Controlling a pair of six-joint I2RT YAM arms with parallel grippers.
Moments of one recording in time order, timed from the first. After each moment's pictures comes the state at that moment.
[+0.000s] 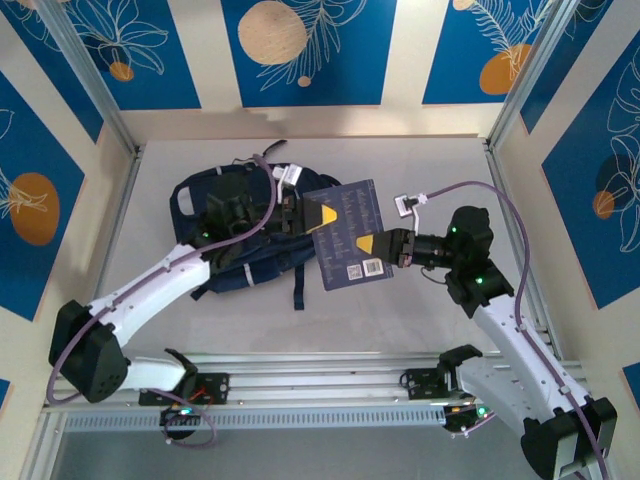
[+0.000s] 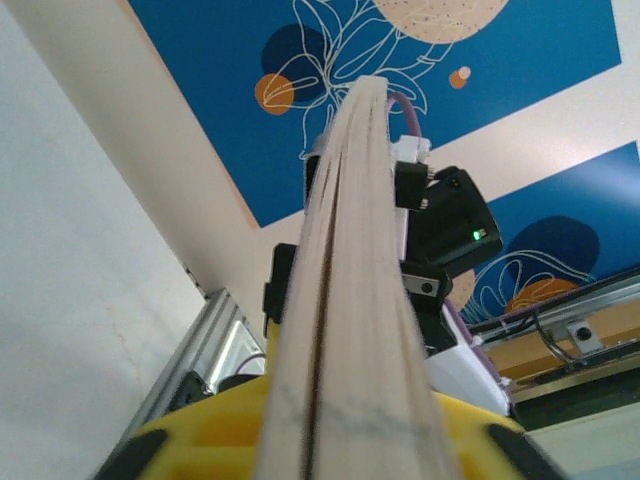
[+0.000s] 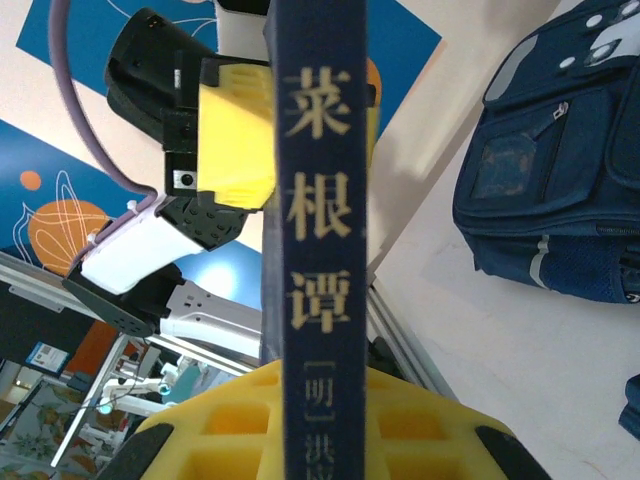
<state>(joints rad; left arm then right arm) -0.63 1.30 1.02 0.28 0.89 -1.09 0.31 0.83 0.72 0.01 -1.05 0.89</state>
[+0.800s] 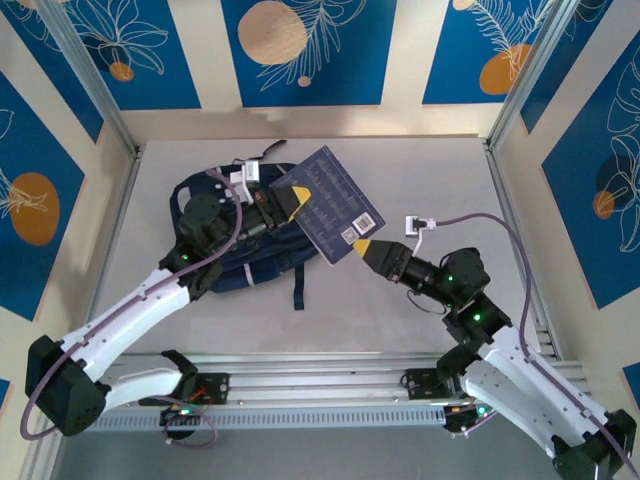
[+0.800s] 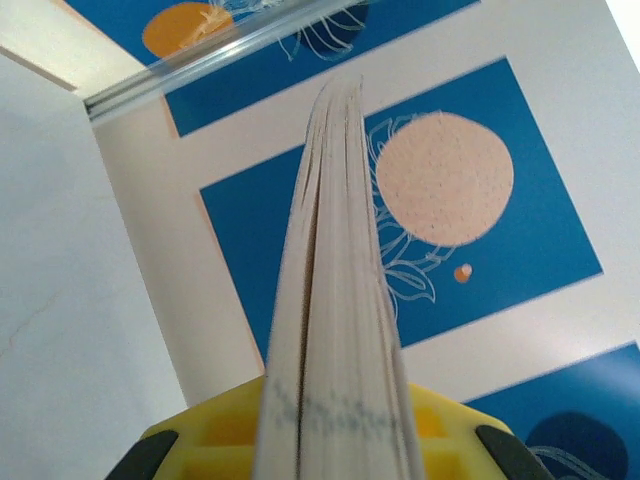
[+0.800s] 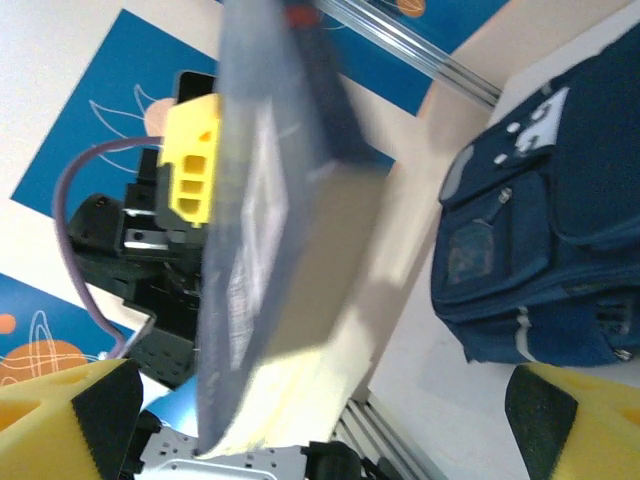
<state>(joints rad) -0.64 1.11 0.89 0.34 0.41 -1.23 0.62 0.63 0.51 0.19 -0.41 1.09</state>
